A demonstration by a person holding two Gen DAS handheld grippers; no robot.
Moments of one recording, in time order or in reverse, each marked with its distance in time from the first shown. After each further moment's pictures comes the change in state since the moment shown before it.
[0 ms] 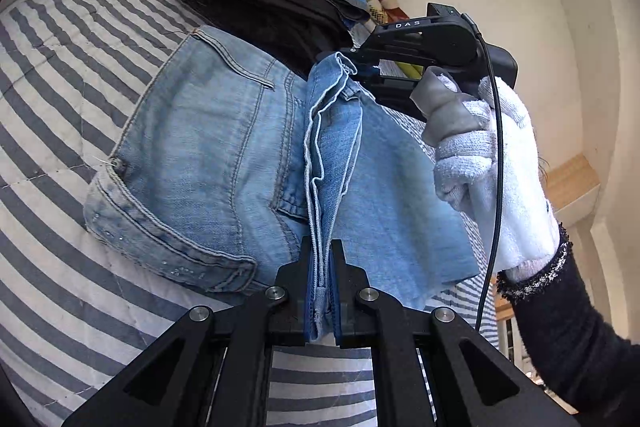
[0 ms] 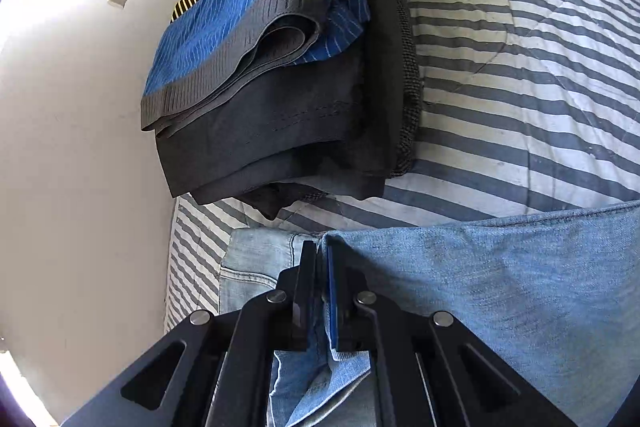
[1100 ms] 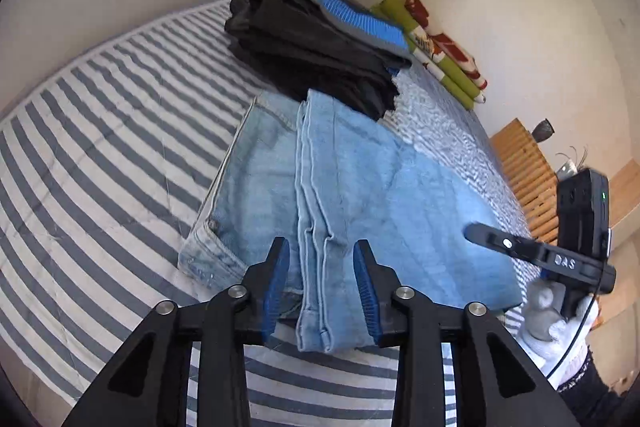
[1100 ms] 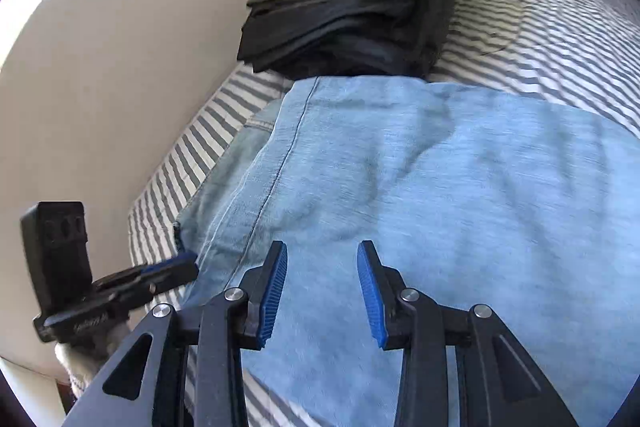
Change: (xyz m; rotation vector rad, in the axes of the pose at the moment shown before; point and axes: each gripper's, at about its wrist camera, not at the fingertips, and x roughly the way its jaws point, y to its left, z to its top) left arm -0.025 -0.024 0.031 0.031 -0.145 0.234; right arm -0.078 -0.029 -0.144 -0.398 -0.119 -0.022
